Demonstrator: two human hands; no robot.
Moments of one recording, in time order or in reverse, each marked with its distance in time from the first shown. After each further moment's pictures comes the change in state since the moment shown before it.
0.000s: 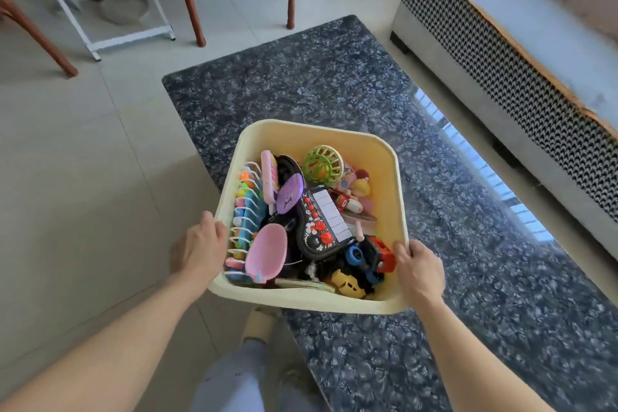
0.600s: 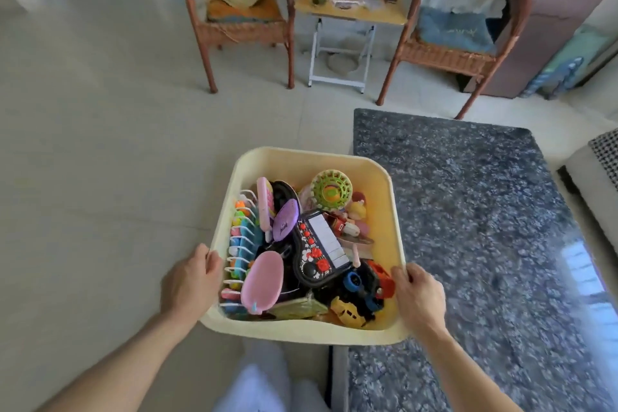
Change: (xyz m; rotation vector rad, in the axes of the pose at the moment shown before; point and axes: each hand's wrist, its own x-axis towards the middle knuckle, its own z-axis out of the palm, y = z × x) left_hand -0.254 -0.153 -0.020 -0.295 0.404 -0.549; right_hand -0.132 -0.041 0.010 -0.008 -0.272 -0.697
